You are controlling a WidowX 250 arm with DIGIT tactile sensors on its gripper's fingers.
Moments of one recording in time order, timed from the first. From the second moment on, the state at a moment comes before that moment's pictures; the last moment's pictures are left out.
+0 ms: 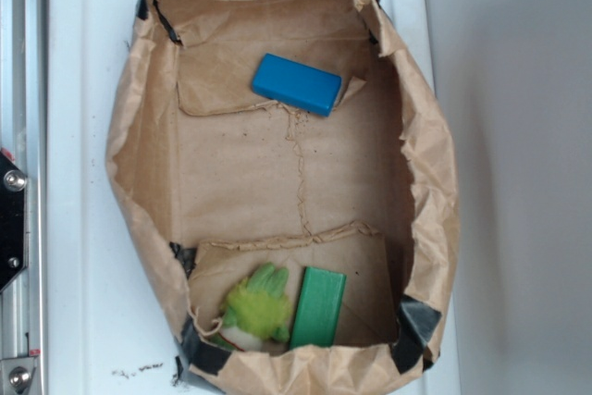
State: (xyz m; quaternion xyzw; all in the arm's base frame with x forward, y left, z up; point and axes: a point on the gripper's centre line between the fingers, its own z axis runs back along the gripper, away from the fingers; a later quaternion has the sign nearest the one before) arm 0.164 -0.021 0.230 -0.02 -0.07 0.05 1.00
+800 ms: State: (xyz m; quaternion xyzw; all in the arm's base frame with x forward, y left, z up) arm 0.269 0.001 0.166 -0.03 -0.10 0.08 0.99
